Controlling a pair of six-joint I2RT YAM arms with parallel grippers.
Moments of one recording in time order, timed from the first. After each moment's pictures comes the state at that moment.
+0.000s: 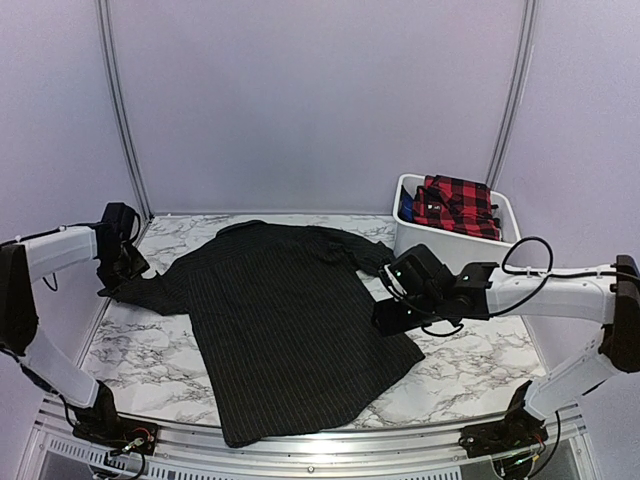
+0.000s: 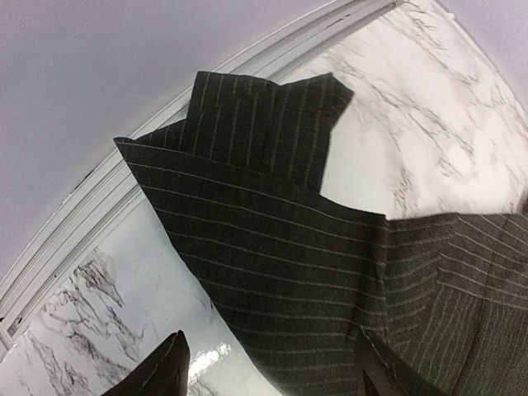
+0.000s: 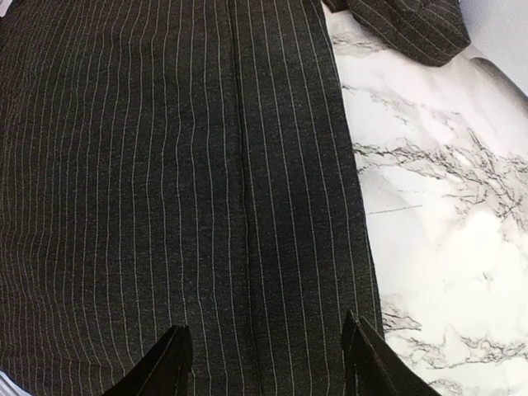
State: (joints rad) left arm -0.06 1.47 0.98 -0.60 -0.33 -0.80; right arm 0.87 1.40 0.88 -0.45 0.18 0.46
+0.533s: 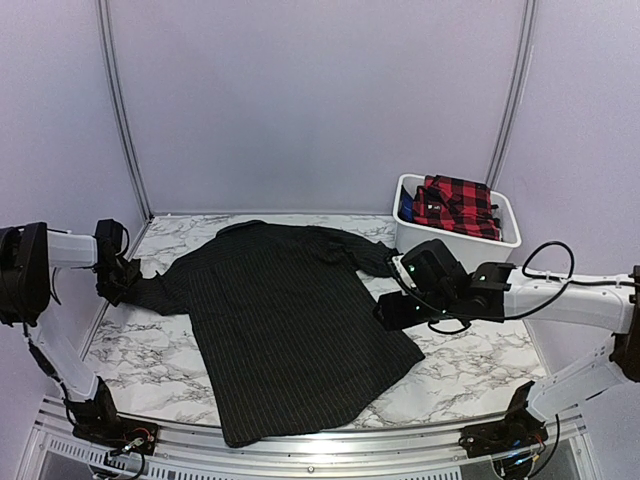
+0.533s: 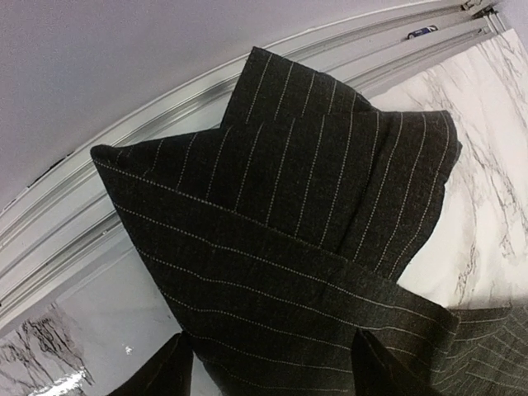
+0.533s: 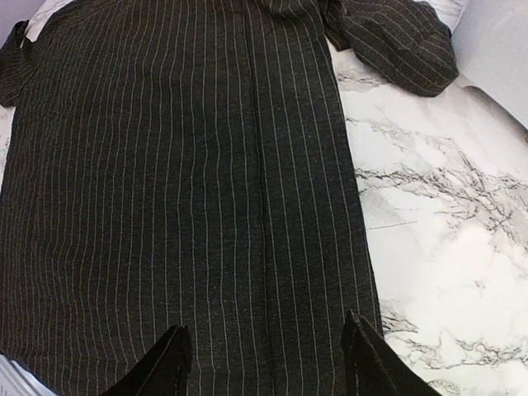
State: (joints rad) left arm 0.16 1.67 0.94 -0.37 -0.19 -0.86; right arm 0.88 1.30 0.87 -0.43 0.18 0.48
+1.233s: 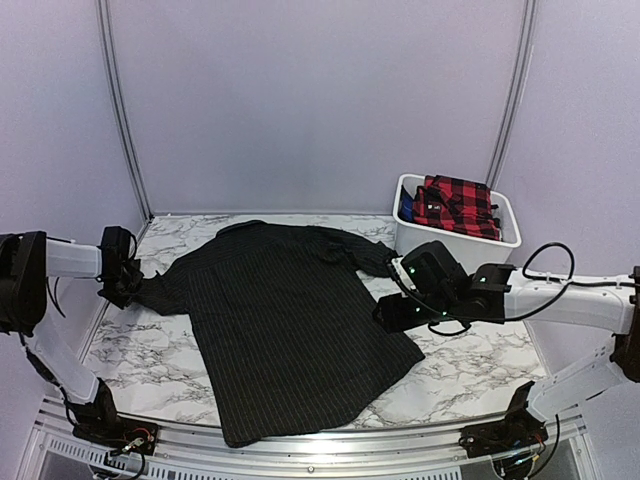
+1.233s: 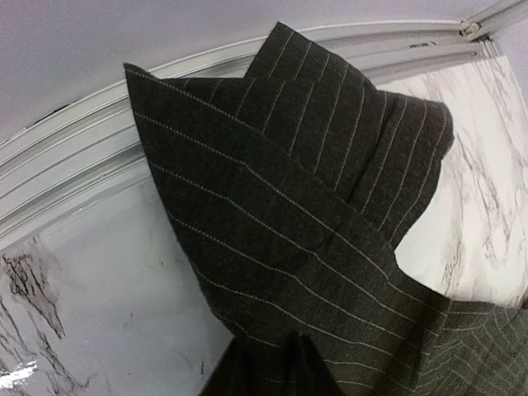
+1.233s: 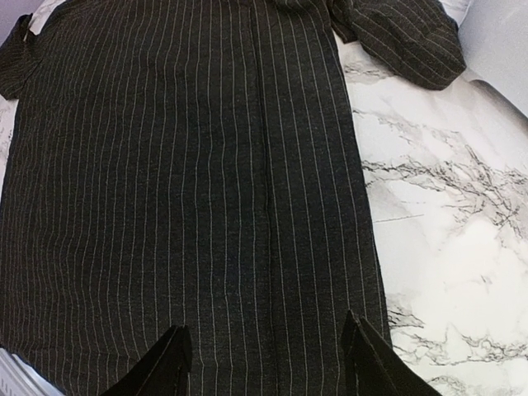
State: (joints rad) left arm 0.08 1.61 0.82 -0.28 -0.24 -1.05; right arm 0.88 1.30 0.86 -0.43 0.17 0.48
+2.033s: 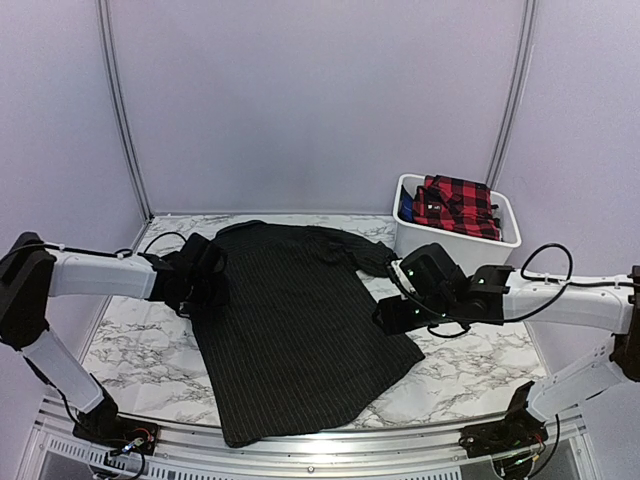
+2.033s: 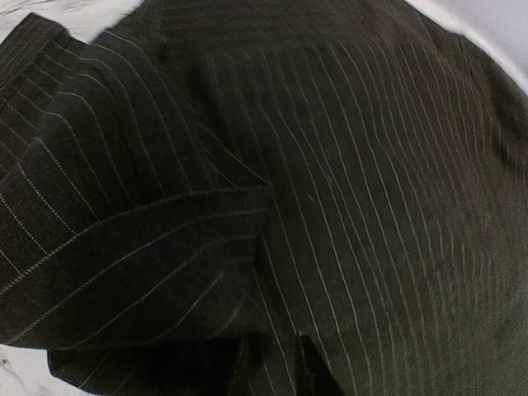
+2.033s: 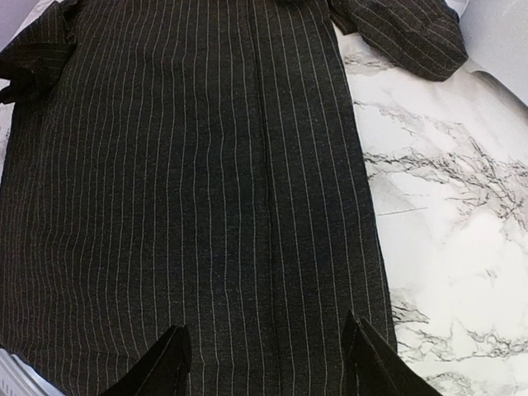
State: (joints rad) left arm -0.59 1.56 0.86 -0.23 -0.27 -0.76; right arm 0.89 1.30 0.85 -0.43 0.17 0.50
